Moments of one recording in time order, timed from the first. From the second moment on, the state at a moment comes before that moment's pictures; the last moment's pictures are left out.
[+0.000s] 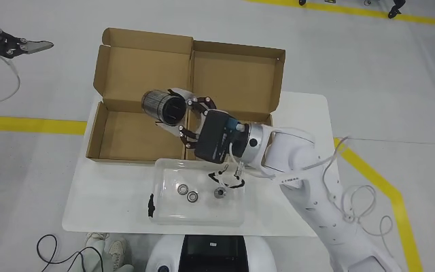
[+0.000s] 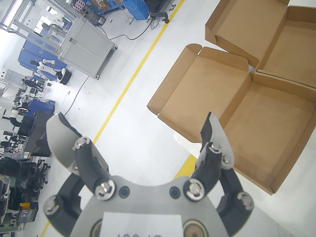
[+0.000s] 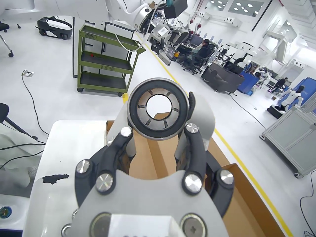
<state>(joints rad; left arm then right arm) 0.56 -0.16 -1.11 -1.50 0.89 -0.82 -0.11 -0.93 -1.37 0.92 -1.92 -1.23 -0.58 0.17</state>
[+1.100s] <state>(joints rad) 0.56 -0.16 -1.11 -1.50 0.89 -0.82 -0.11 -1.09 -1.35 0.95 -1.74 -1.26 -0.56 0.18</state>
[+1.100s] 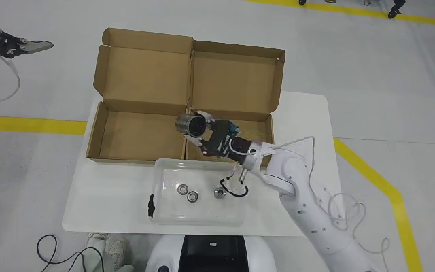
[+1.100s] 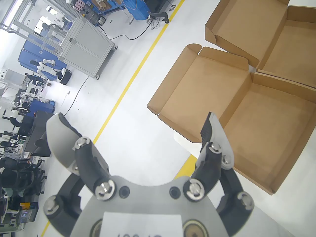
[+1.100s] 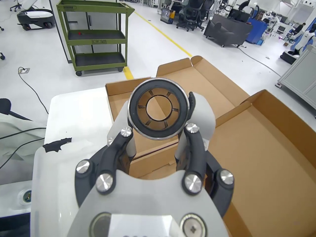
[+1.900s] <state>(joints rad) 0.56 -0.16 -1.11 -1.50 0.89 -0.82 -0.11 -1.02 -1.36 0.93 -1.61 -1.22 -0.55 0.19</state>
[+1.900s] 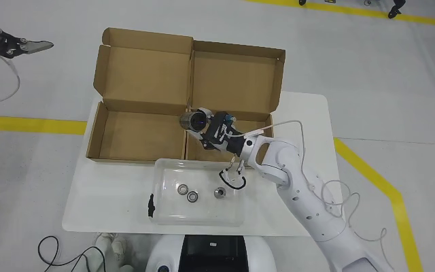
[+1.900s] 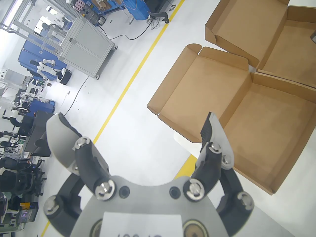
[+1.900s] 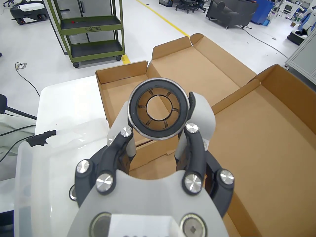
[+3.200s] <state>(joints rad) 0.56 -0.16 -1.11 -1.50 0.89 -0.82 -0.11 -0.78 -1.47 0.75 -1.10 -1.05 -0.28 0.60</state>
